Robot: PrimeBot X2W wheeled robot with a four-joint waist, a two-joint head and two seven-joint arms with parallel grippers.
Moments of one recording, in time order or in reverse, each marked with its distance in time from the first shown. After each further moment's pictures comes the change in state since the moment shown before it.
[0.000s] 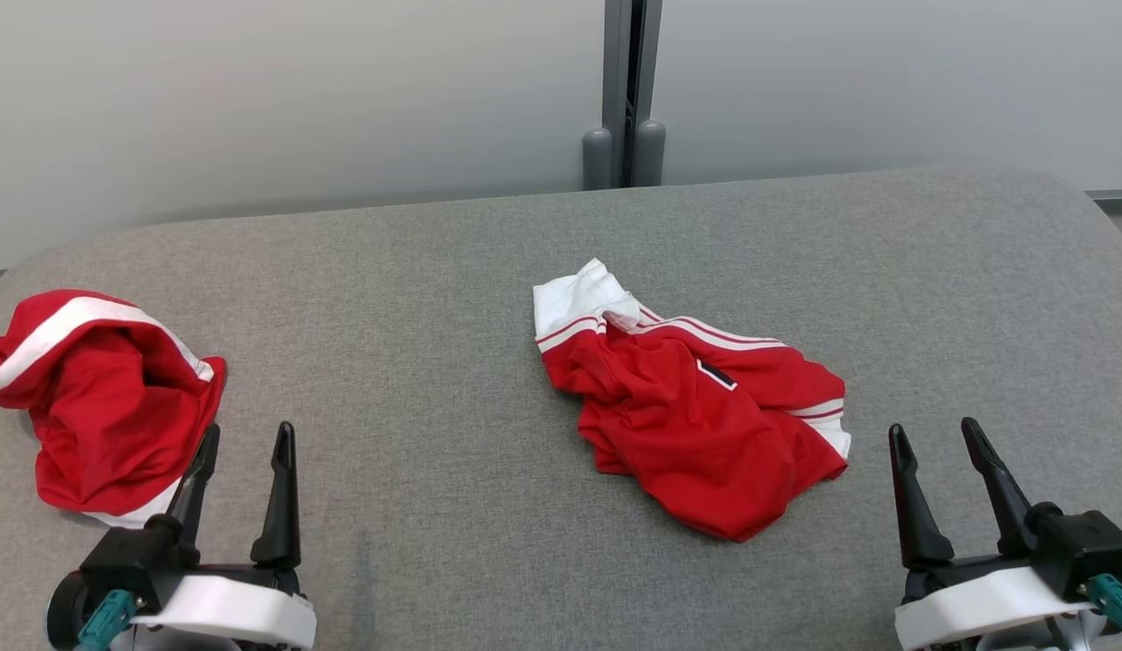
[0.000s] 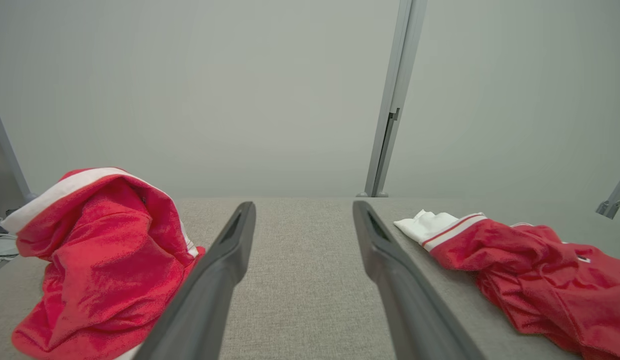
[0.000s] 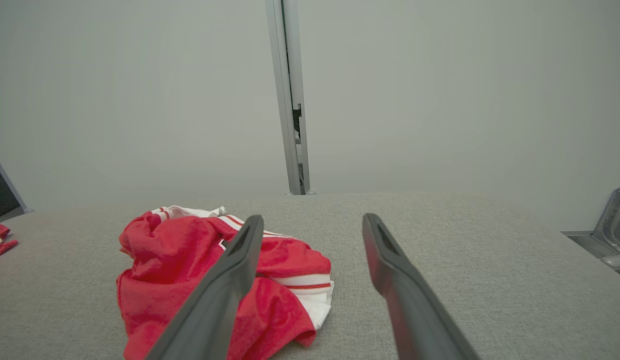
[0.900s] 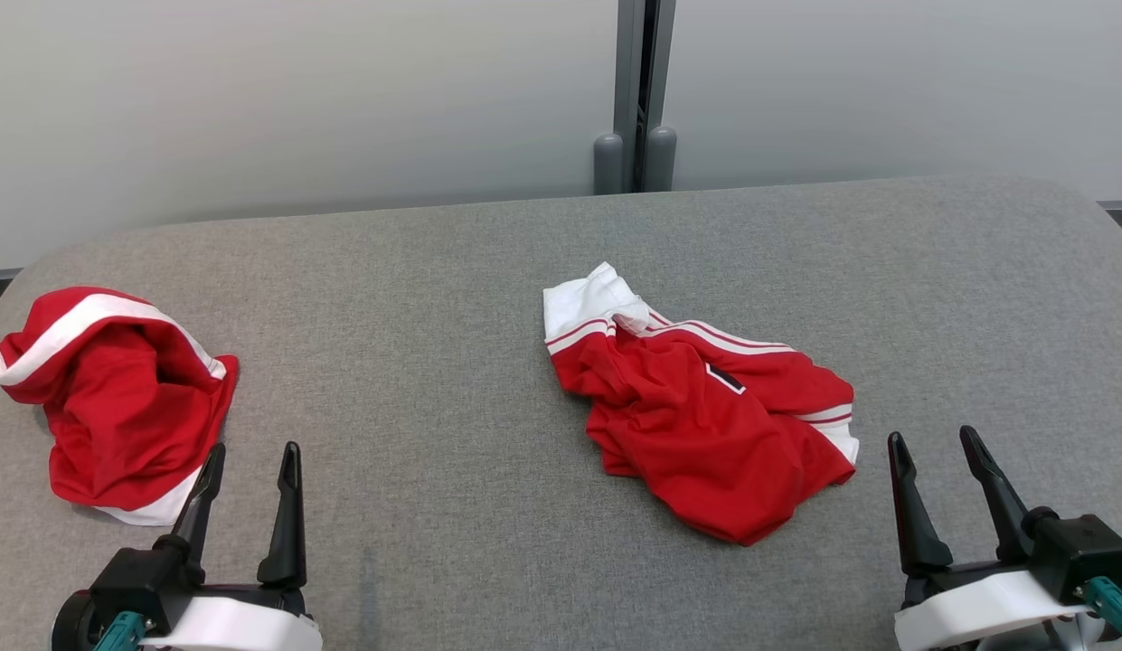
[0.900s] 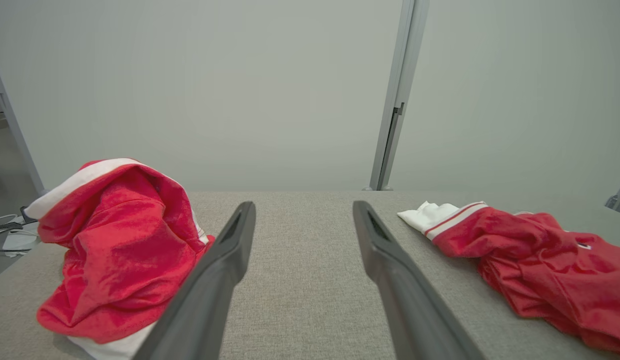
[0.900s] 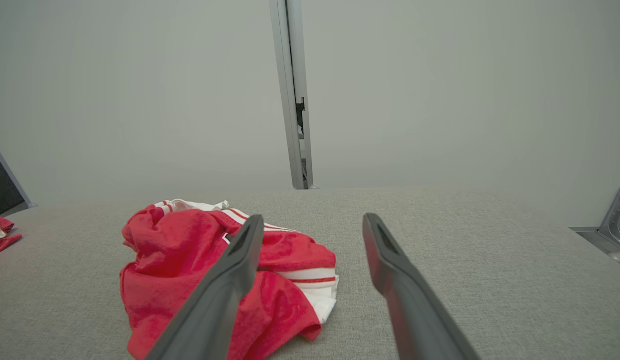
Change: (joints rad) left arm 0.052 -0.032 0.029 -0.030 0.052 -0.014 0.000; right arm 0.001 0.000 -0.001 0.026 0.001 0.000 0.000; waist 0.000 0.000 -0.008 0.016
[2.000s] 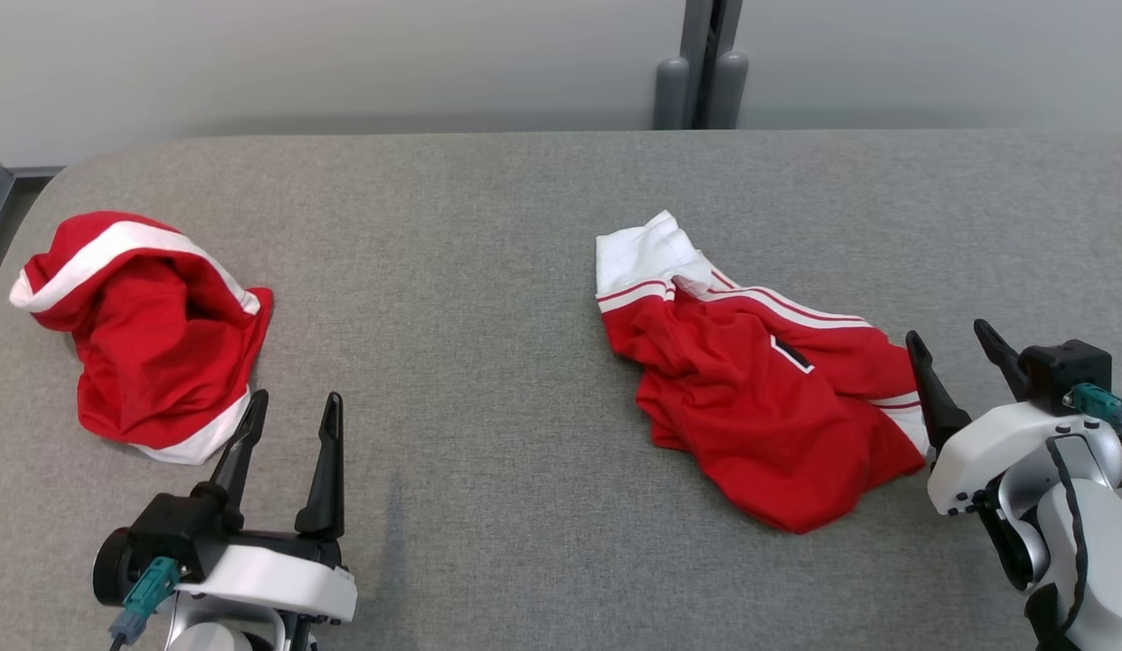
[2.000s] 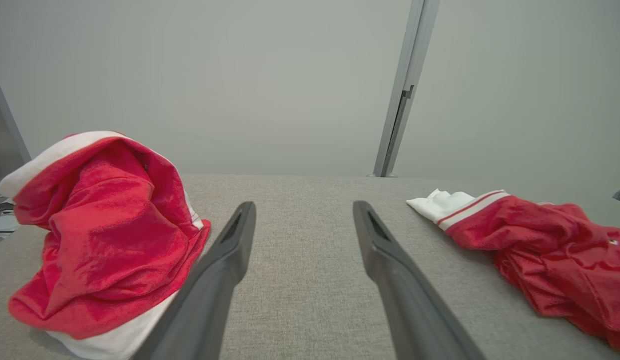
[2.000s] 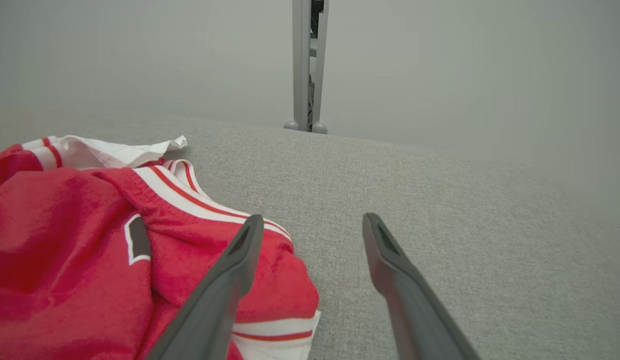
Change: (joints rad) left arm -0.089 -0.020 -0.051 0.027 -0.002 -0.017 0.000; right arm -0.422 -0.175 0.138 0.462 0.057 0.001 0.080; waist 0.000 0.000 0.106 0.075
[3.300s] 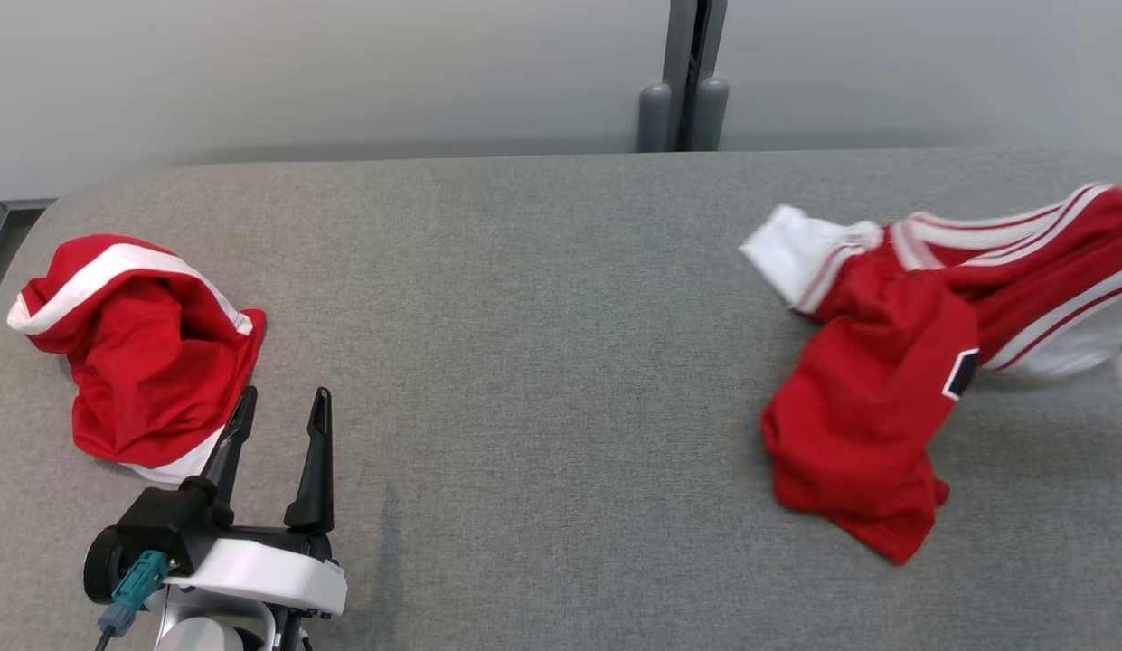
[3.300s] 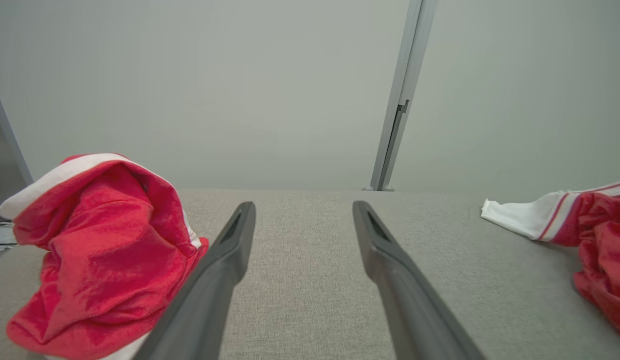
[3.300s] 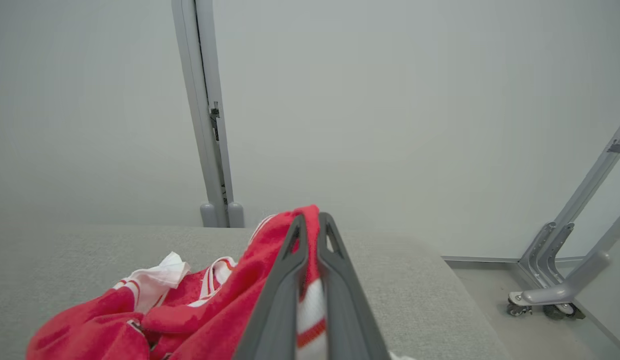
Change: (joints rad) left arm -0.027 -0.003 0.024 0.033 0.002 -0.019 0.000; right arm -0.252 -0.277 0.137 0.210 0.307 0.000 -0.078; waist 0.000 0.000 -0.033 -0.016
